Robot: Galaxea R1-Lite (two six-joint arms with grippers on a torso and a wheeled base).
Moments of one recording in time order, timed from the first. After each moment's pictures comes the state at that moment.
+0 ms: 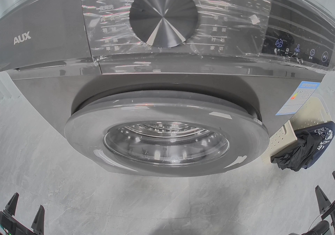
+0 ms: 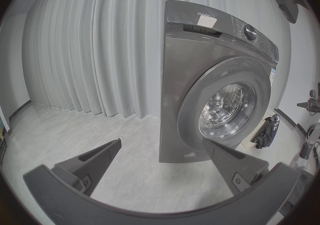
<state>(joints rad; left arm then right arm) 0.00 0.02 -0.02 0.00 0.01 -0.04 0.03 0.13 -0.13 -0.02 0.08 0.04</state>
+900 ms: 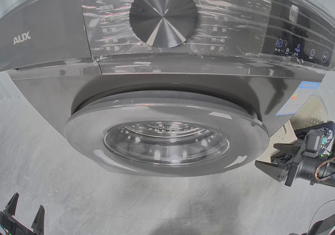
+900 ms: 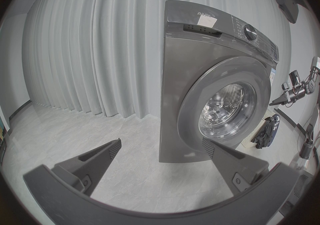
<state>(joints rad) 0.00 0.02 -0.02 0.00 0.01 -0.04 0.47 1.18 -0.32 -0.58 0.15 0.12</state>
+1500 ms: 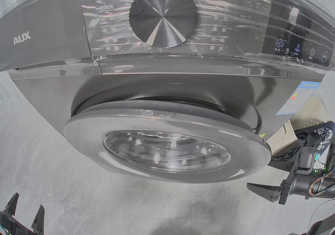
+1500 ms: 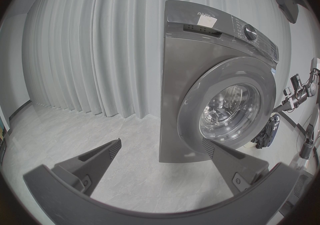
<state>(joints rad) 0.00 0.02 -0.02 0.00 0.01 -0.04 0.58 1.19 -0.26 -0.57 0.11 0.12</state>
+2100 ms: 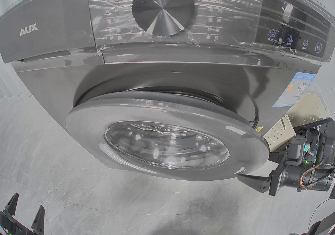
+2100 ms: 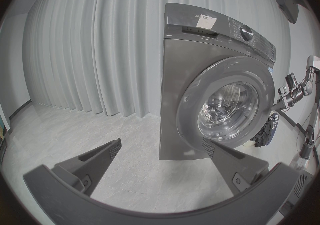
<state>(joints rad) 0.00 0.02 -0.02 0.00 0.01 -0.04 0.59 1.31 -0.35 -0.59 0.11 0.11</state>
